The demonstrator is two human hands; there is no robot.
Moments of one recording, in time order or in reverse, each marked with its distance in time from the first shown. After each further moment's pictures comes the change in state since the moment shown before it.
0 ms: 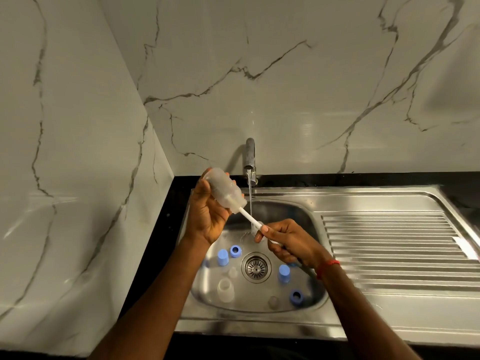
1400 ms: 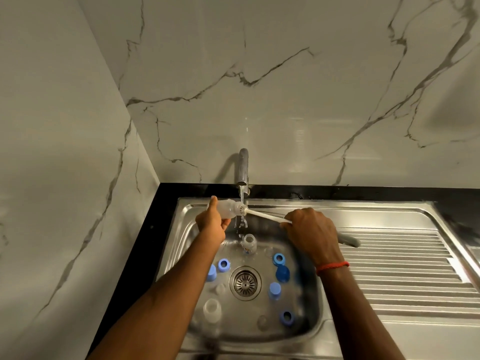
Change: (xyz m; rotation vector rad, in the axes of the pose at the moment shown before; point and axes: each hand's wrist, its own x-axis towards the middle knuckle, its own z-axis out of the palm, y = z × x) left_hand 0.096 -0.071 -0.026 0.252 0.772 -0.256; right_hand 0.038 -0.039 -0.056 -1.474 0.539 0.102
